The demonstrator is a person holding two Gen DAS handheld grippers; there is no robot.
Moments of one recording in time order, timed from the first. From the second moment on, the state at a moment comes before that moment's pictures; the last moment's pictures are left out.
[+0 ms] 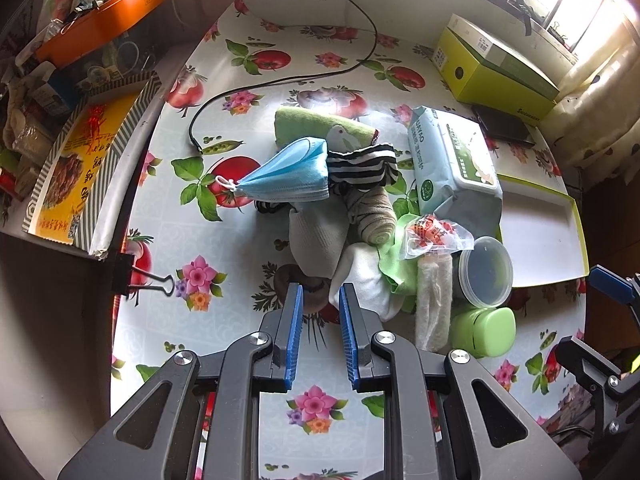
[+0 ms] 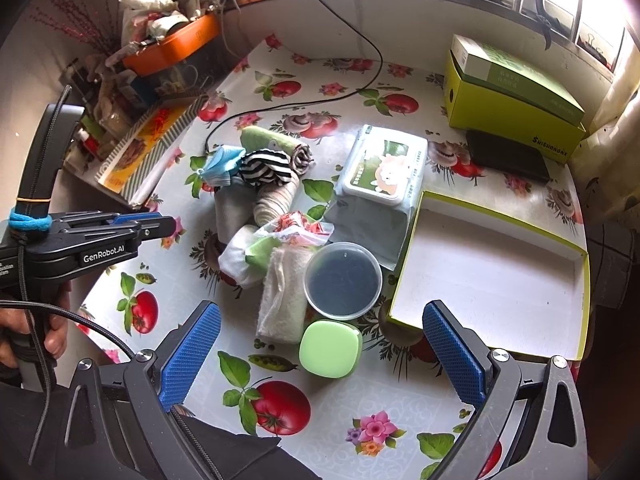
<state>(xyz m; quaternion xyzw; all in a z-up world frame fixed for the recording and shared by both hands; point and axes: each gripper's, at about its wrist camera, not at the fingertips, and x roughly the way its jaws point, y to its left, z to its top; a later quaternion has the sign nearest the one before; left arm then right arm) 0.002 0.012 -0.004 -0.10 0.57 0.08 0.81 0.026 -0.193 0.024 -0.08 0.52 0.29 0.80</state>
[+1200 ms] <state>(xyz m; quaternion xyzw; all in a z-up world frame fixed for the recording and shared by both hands) 0.009 0.014 -0.006 -0.11 0.58 0.06 0.81 0.032 -0.184 0.021 -0.07 0.53 0.30 0.79</state>
